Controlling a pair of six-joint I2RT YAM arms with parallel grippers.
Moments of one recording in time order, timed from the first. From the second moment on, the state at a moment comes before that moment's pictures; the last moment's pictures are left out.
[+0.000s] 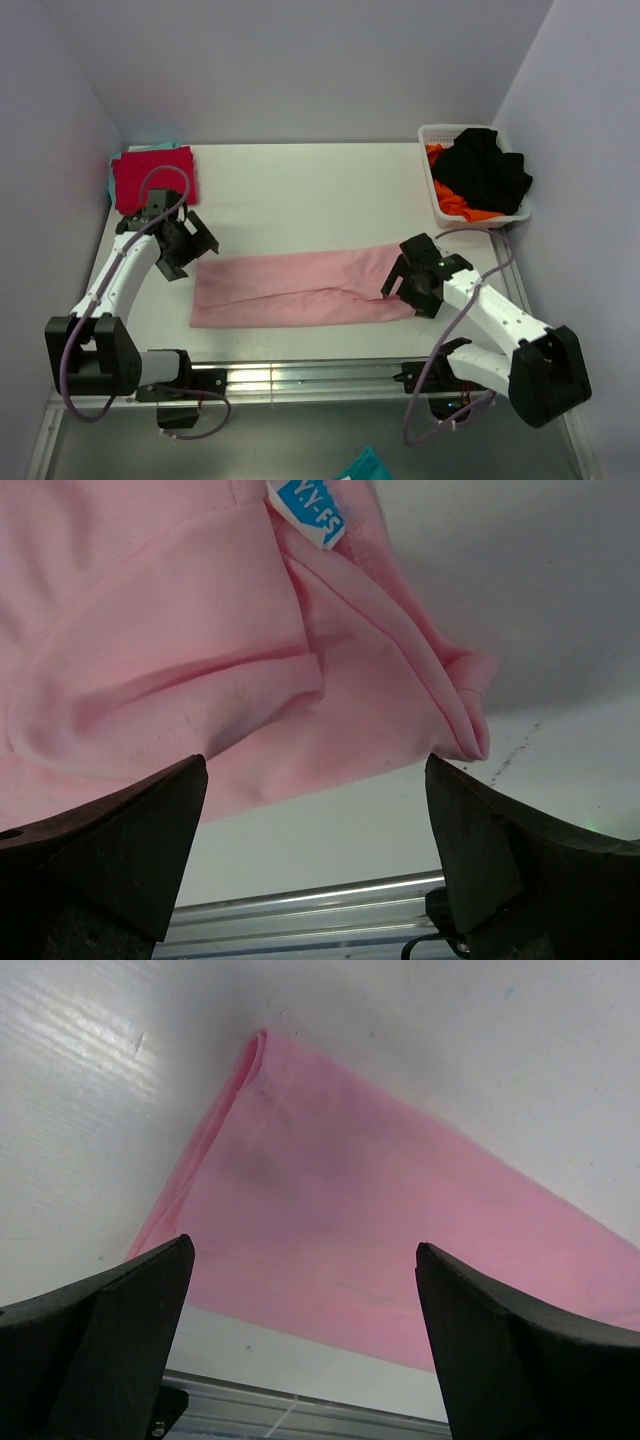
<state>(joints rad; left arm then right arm) -0.03 1.28 0.99 -0.87 0.00 -0.70 0.38 1.06 0.60 -0.80 0.08 0.91</state>
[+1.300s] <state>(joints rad) 0.00 1.97 1.74 -0.88 0.07 -0.58 0.30 2.55 2.41 -0.39 -0.32 0.90</state>
